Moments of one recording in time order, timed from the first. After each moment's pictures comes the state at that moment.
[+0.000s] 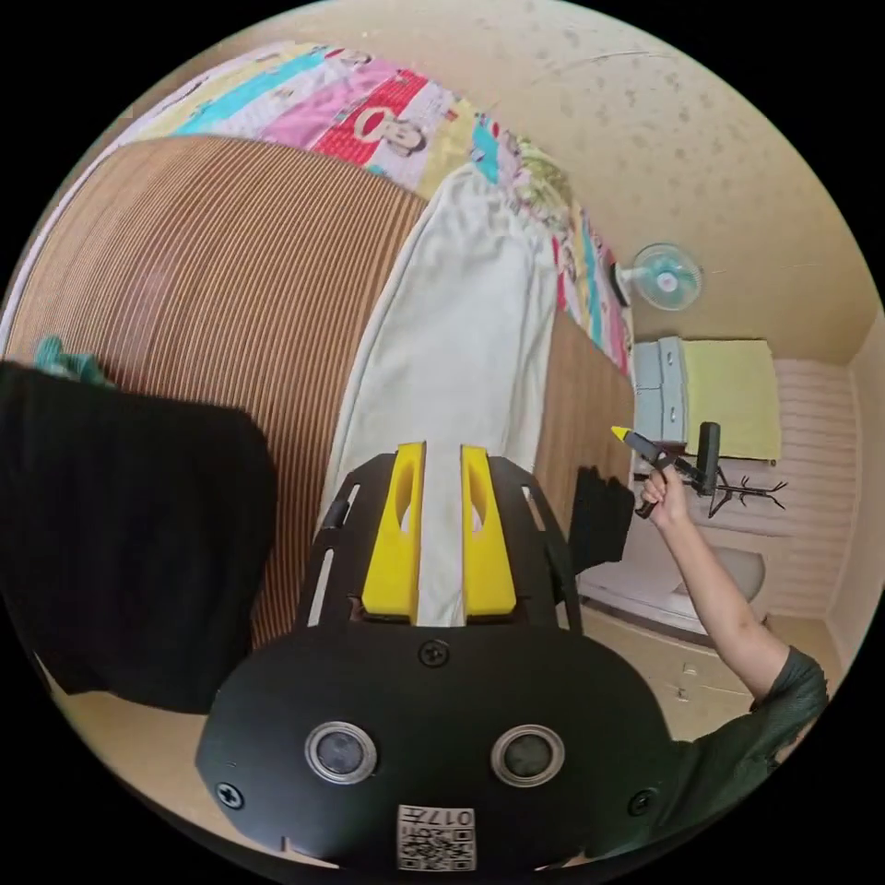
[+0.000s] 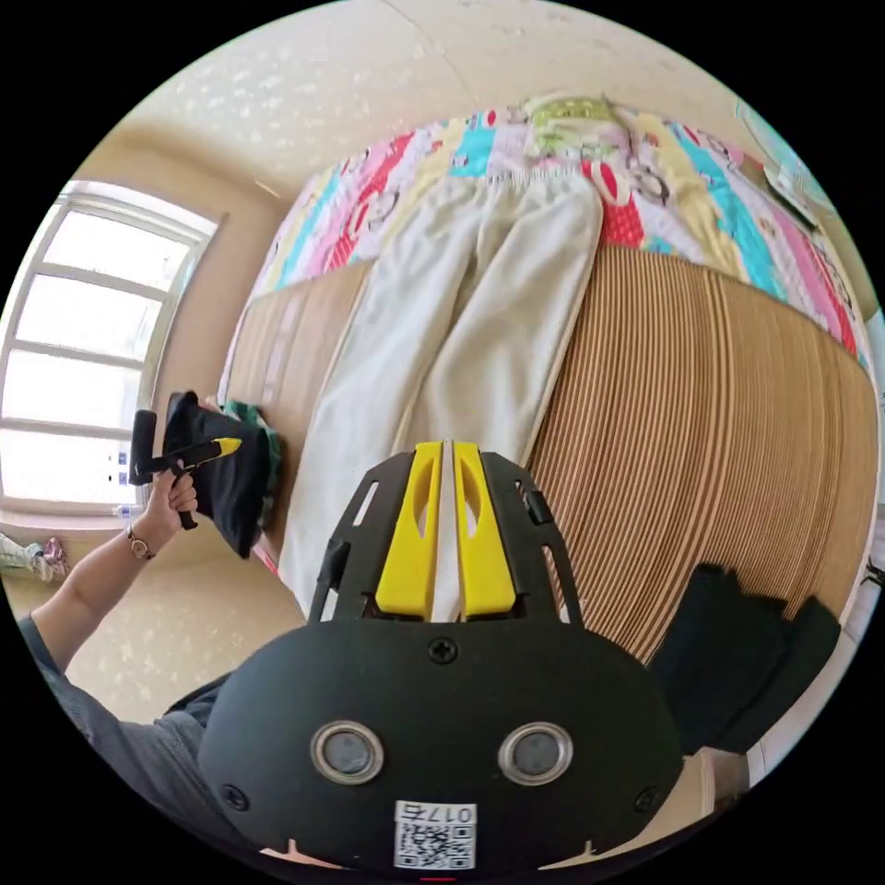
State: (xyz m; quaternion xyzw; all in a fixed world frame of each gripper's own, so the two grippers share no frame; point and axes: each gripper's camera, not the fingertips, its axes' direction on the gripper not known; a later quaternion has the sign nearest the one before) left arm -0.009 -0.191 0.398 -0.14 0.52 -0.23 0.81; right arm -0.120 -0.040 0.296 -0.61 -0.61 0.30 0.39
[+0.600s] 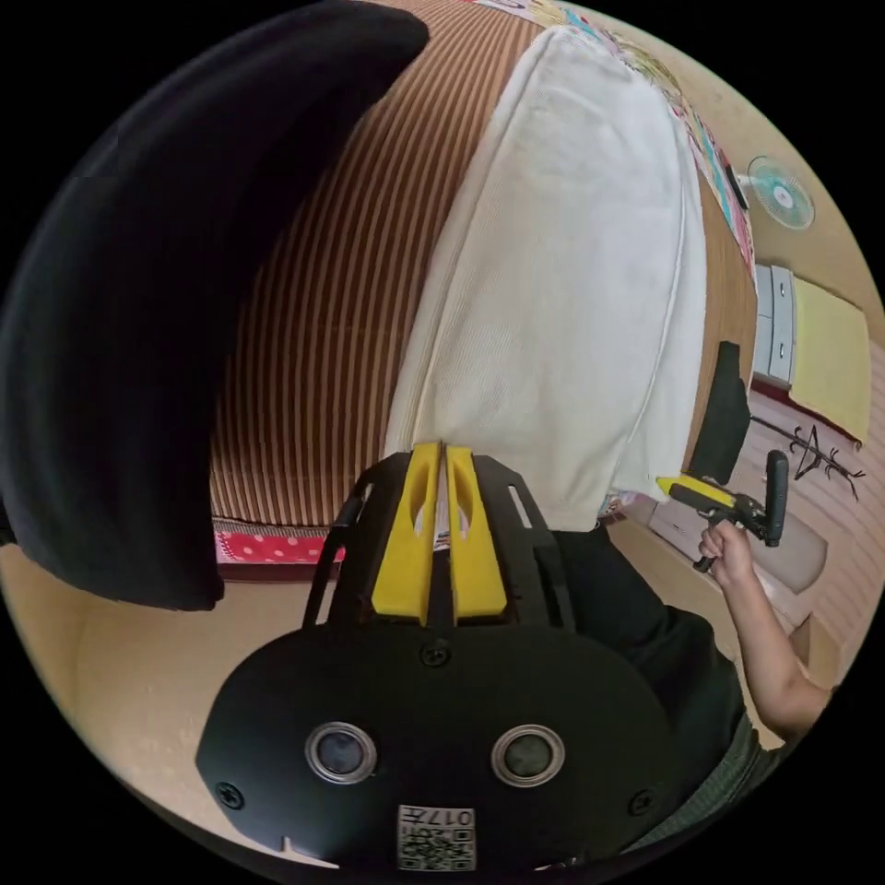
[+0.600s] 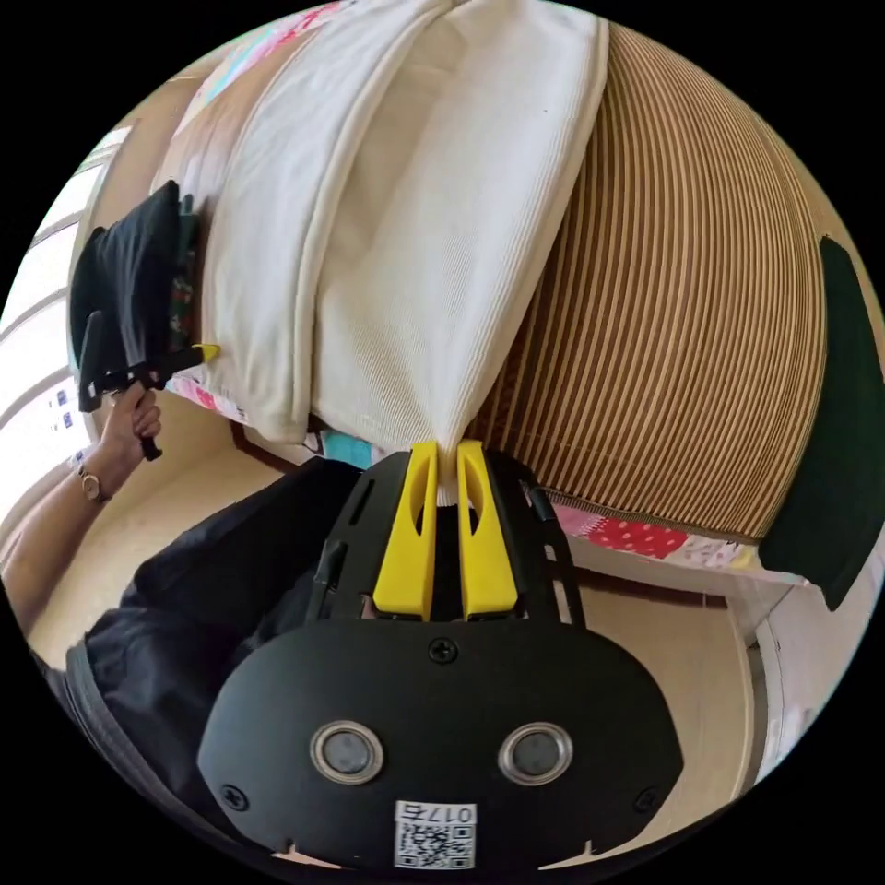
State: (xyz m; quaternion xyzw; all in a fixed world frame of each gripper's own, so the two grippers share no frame) left arm -0.085 -0.013 0.426 -0.27 0.47 -0.13 0.83; right arm 0.065 -0.133 0.195 -0.68 -0.63 0.23 0.29
